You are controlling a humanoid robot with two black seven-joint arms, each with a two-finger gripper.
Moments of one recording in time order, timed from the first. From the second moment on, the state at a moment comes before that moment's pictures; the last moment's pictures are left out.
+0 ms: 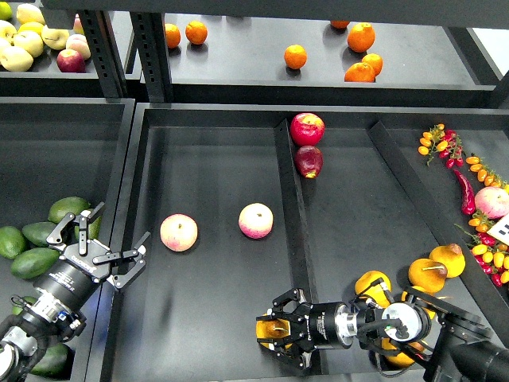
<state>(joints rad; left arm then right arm) 0.16 0.00 -1.54 -1.22 -0.05 -0.49 0.49 0.48 -0.24 0.42 0.93 0.14 0.33 -0.49</state>
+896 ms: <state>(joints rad) 0.16 0.00 -1.54 -1.21 -0.05 -0.49 0.49 0.35 -0.54 0.54 1.04 0.13 0.38 -0.49</state>
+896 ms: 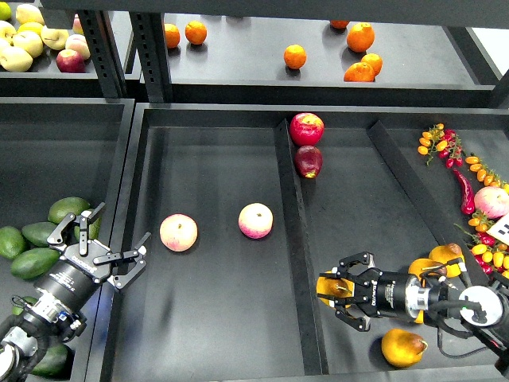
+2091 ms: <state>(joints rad) 0.16 0.00 -1.54 -1.21 -0.05 -0.49 0.49 0.31 -0.53 0.54 0.90 0.09 0.41 -0.49</state>
